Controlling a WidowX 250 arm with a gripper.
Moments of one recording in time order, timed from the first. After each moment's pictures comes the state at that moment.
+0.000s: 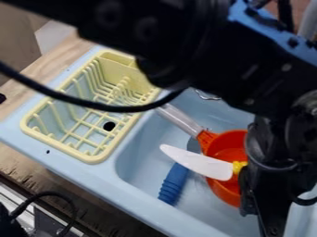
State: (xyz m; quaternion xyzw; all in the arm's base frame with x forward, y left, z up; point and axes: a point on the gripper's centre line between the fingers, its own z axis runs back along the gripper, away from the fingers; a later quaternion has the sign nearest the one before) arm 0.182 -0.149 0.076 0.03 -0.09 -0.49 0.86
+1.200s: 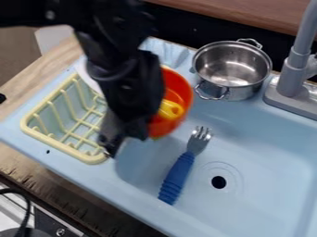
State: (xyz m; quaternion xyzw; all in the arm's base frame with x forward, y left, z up) arm 0.189 -0.006 0.110 0.09 -0.12 -0.62 0.77
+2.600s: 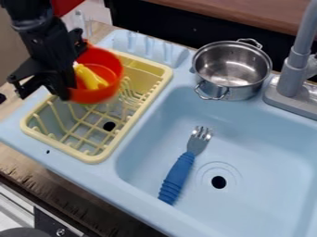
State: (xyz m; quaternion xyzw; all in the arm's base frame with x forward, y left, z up) arm 0.205 0.106 0.094 0.06 -0.04 -0.75 0.66
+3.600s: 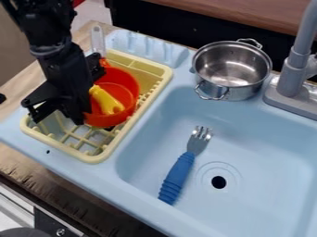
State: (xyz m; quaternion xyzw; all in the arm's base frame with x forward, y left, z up) arm 0.190 0.081 0.081 0.04 -0.03 -0.77 0.64
